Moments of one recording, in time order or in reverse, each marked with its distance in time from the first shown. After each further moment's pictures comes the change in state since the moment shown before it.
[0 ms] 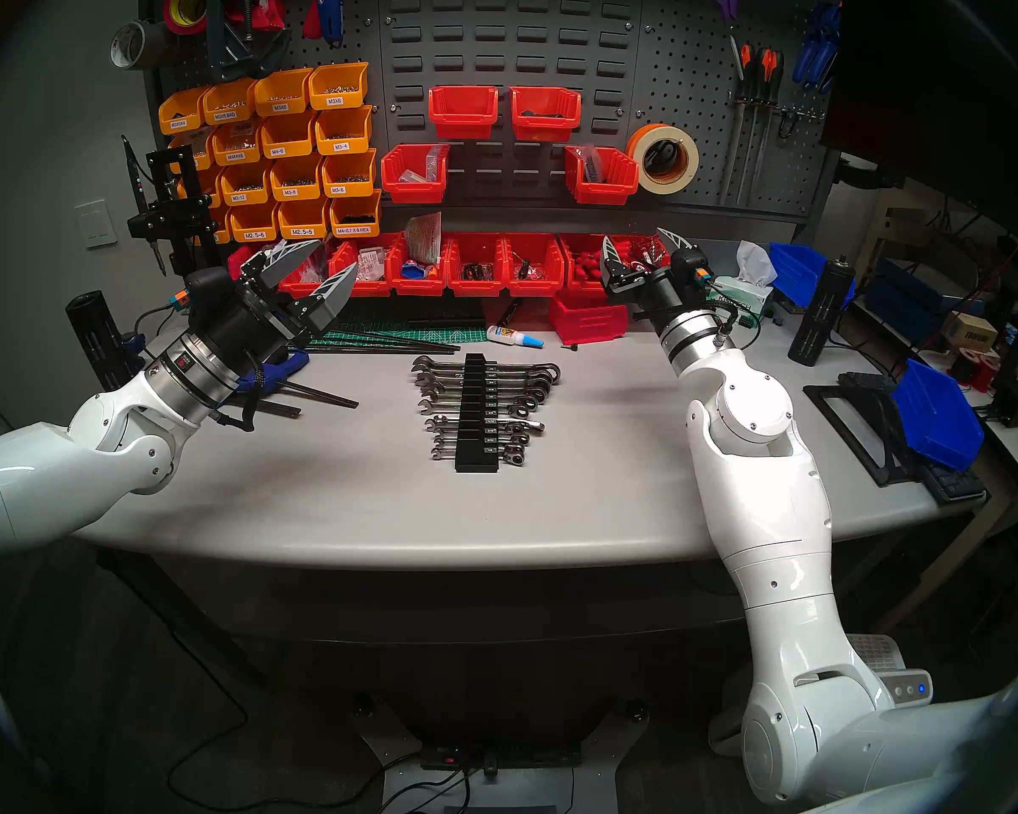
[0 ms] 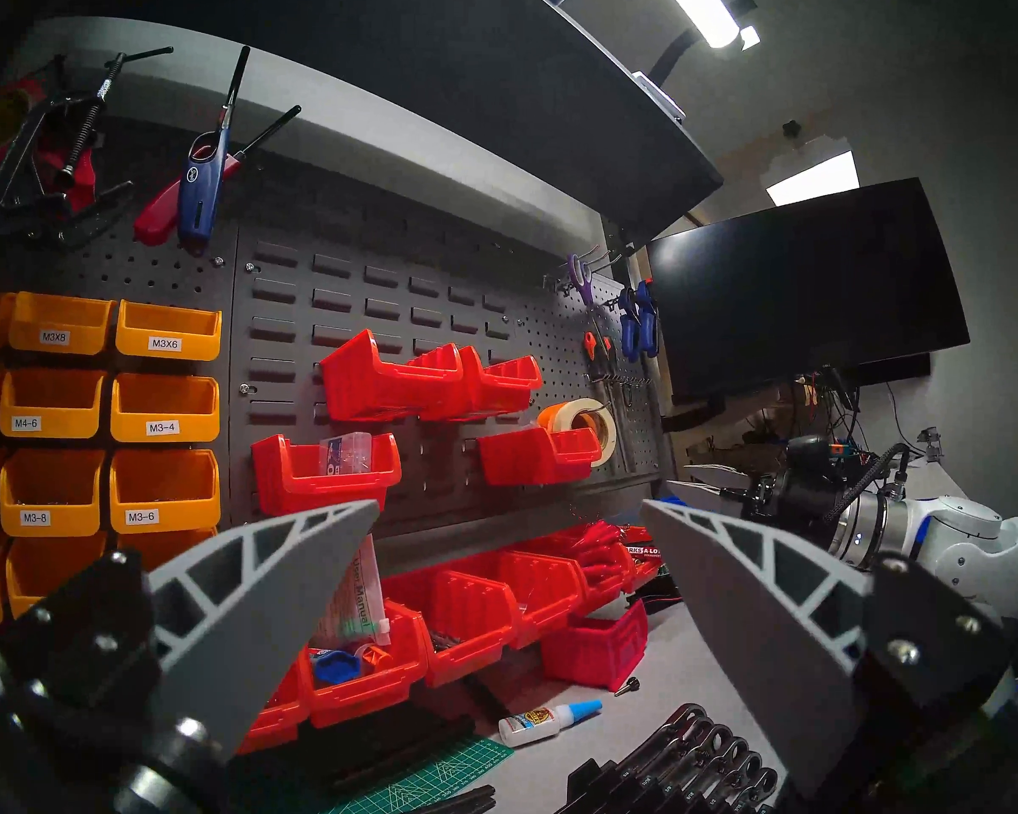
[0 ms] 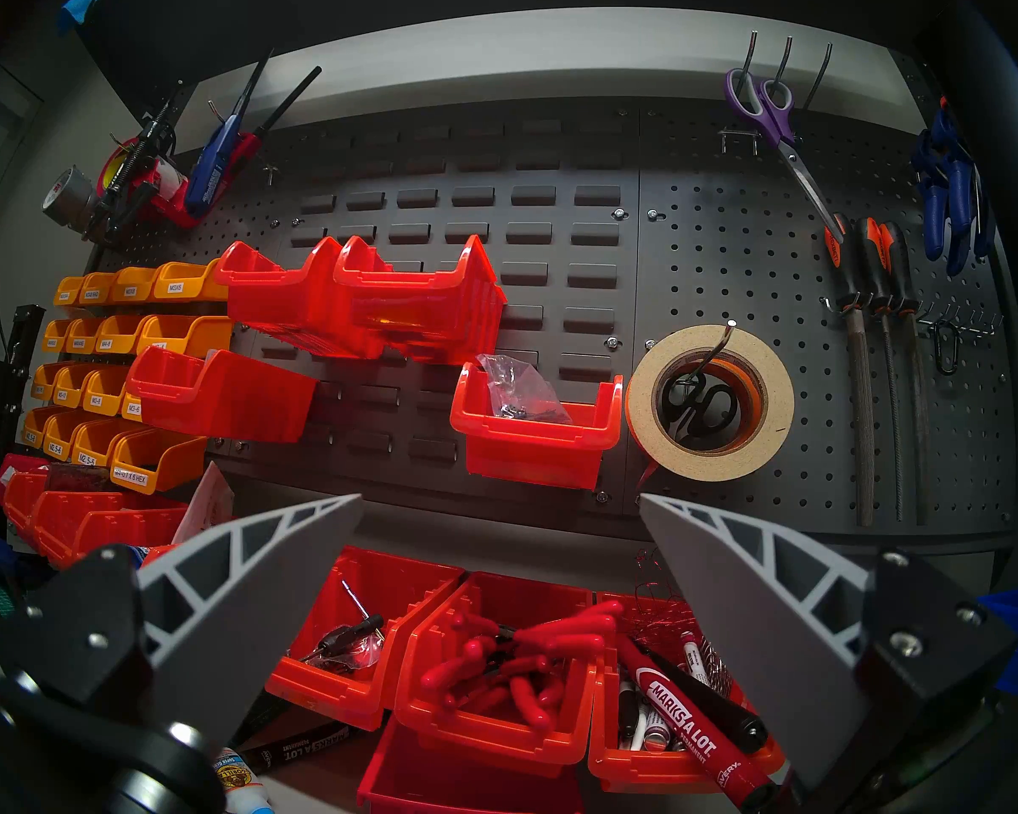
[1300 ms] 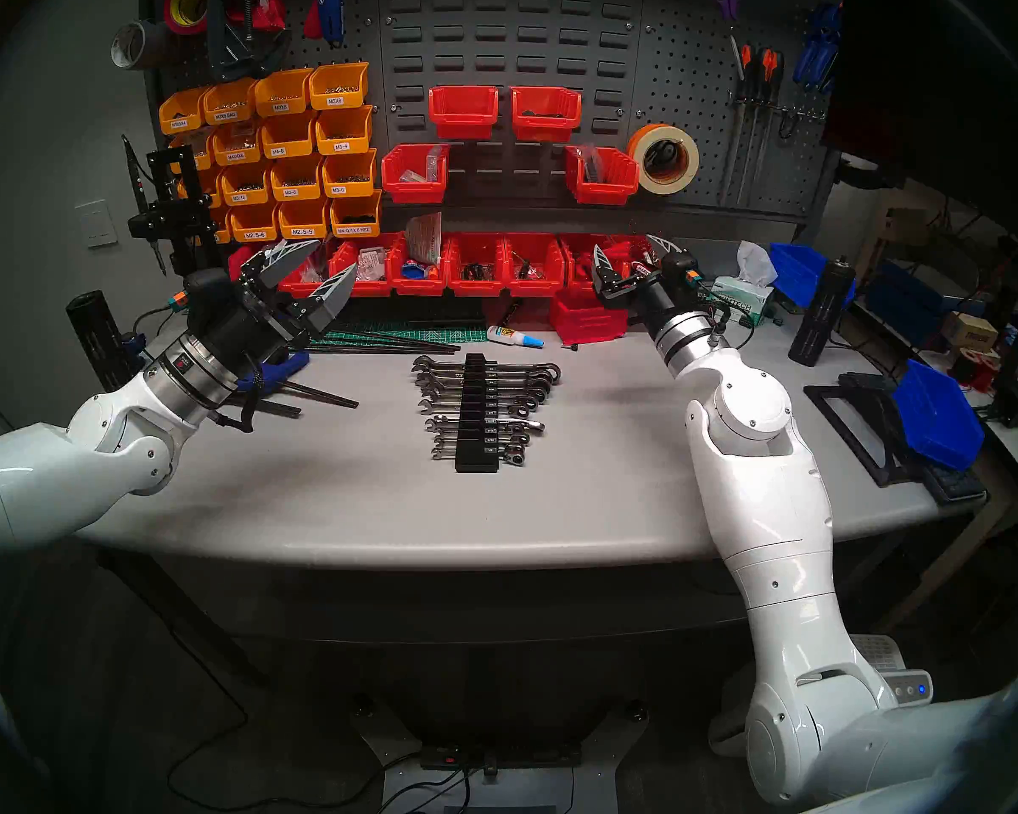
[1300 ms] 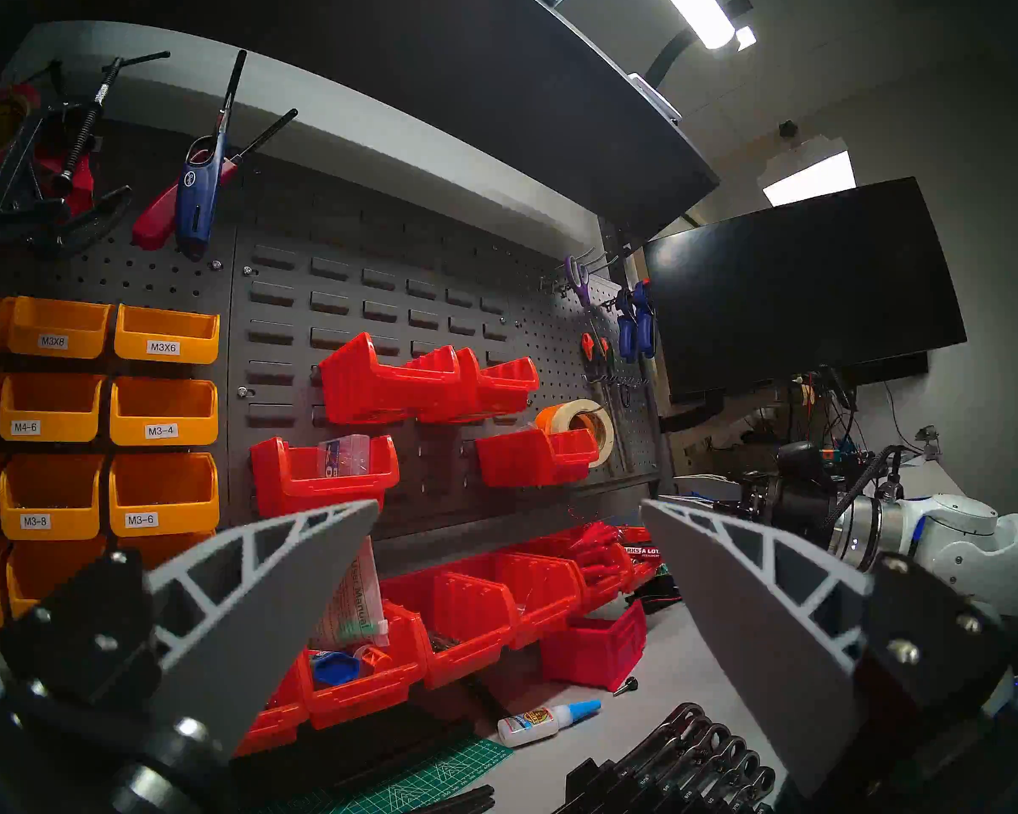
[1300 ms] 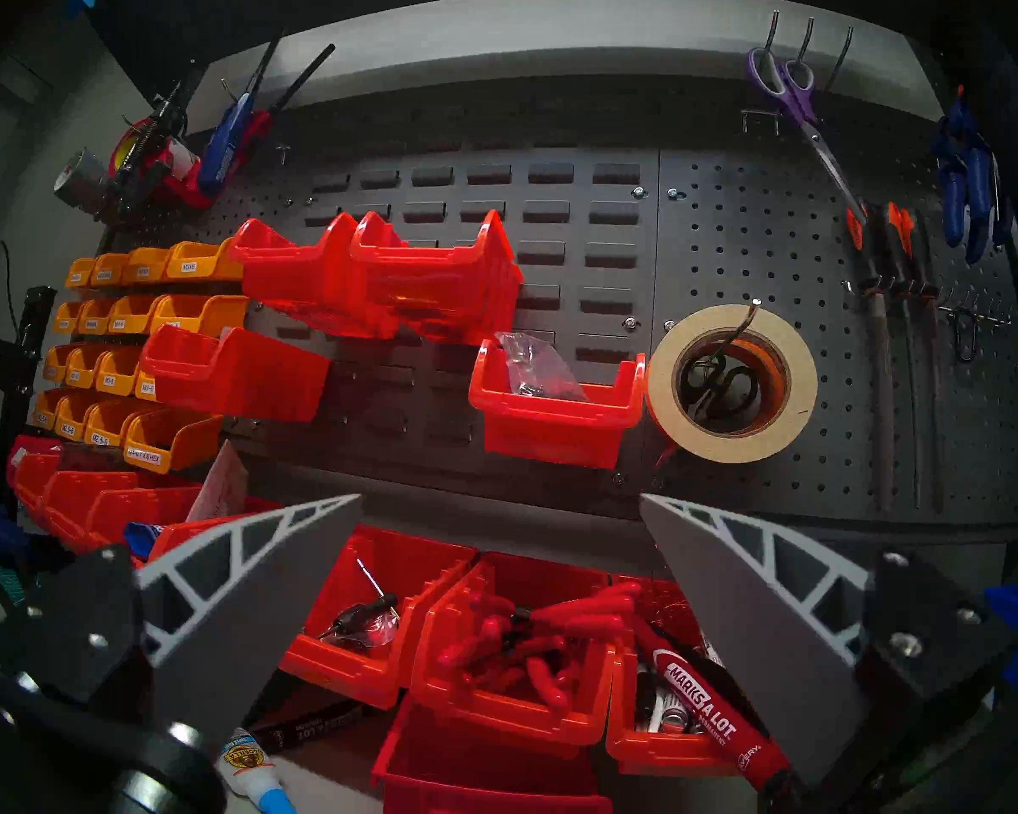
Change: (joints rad) left arm 0.002 0.004 0.000 -0.002 0.000 -0.005 -0.003; right arm 0.001 0.019 -0.028 -0.018 -0.005 0.089 0.039
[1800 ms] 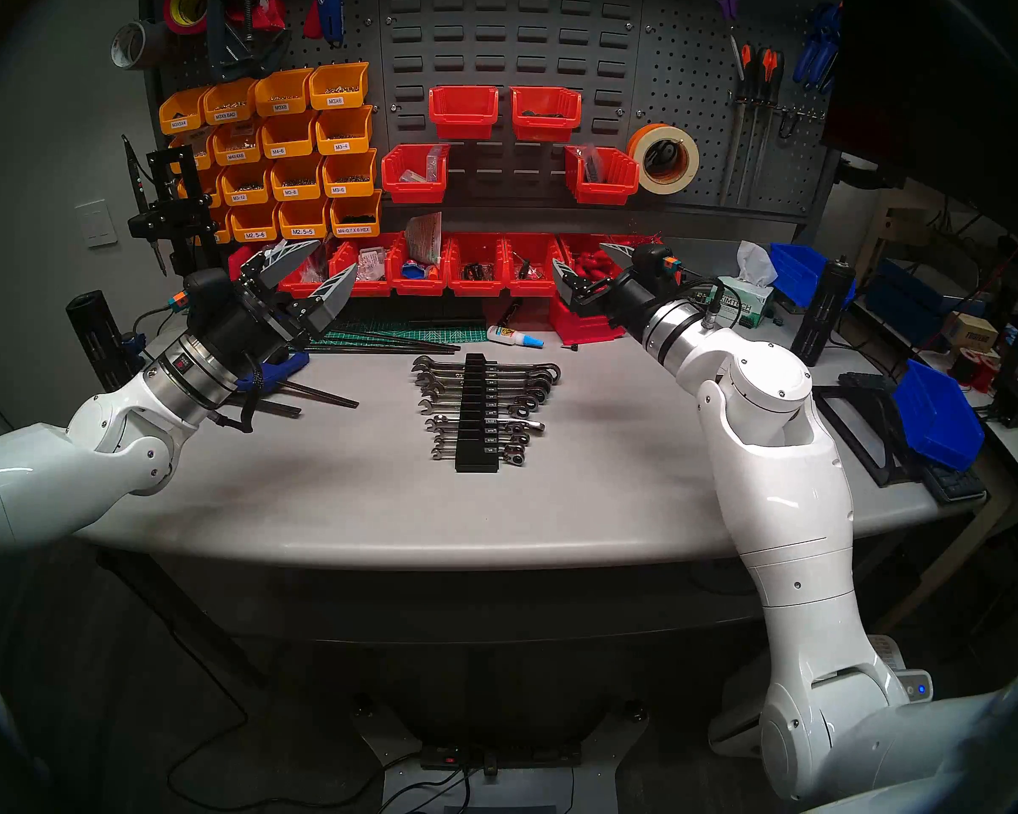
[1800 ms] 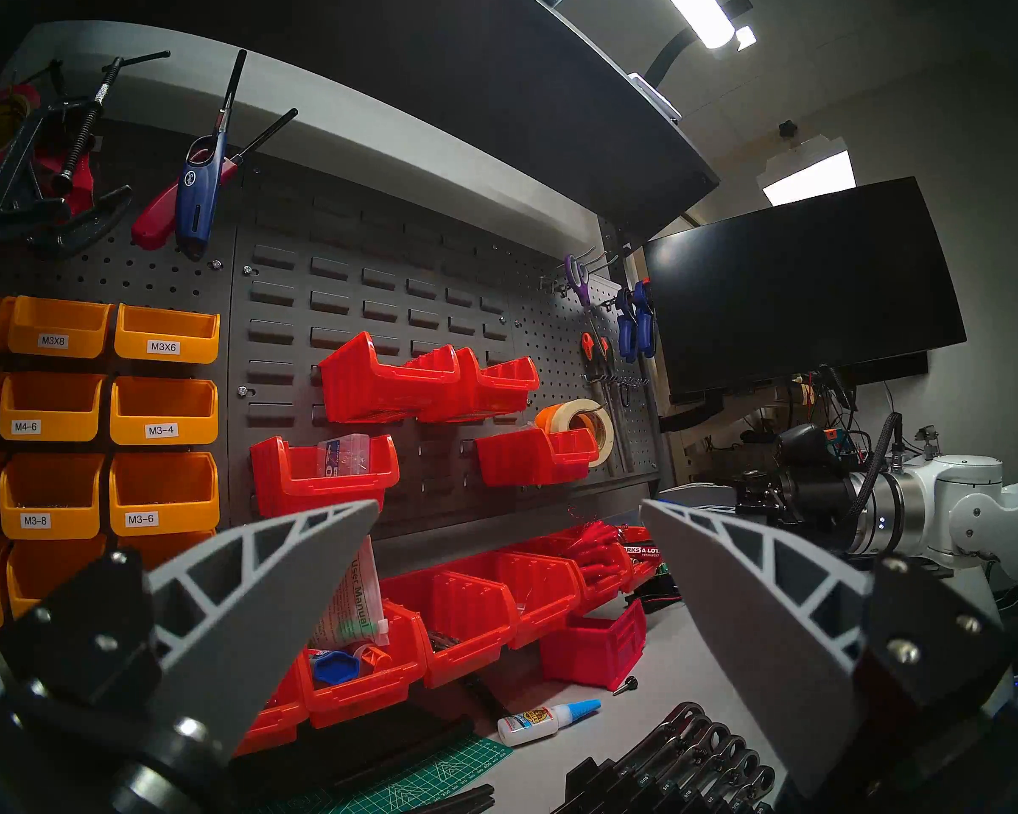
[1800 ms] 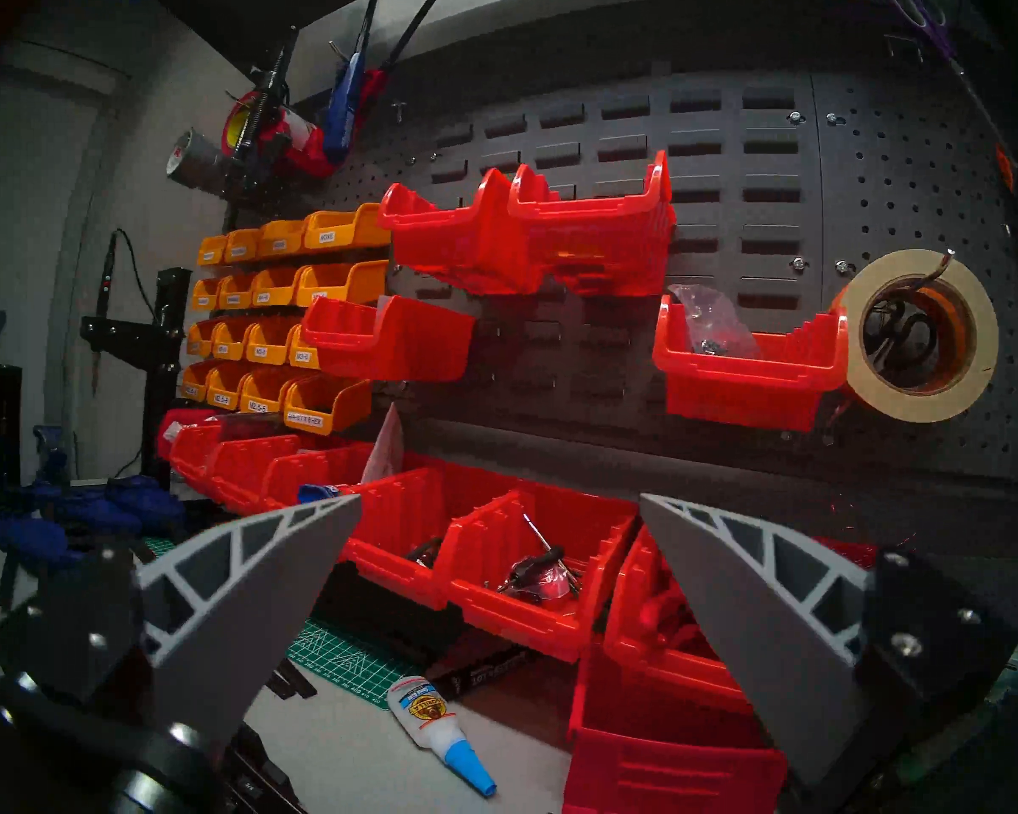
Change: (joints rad) left arm 0.000 0.001 0.001 -0.001 0.000 0.000 0.000; right arm -0.004 0.067 -0.012 -0.163 0.097 0.314 0.215
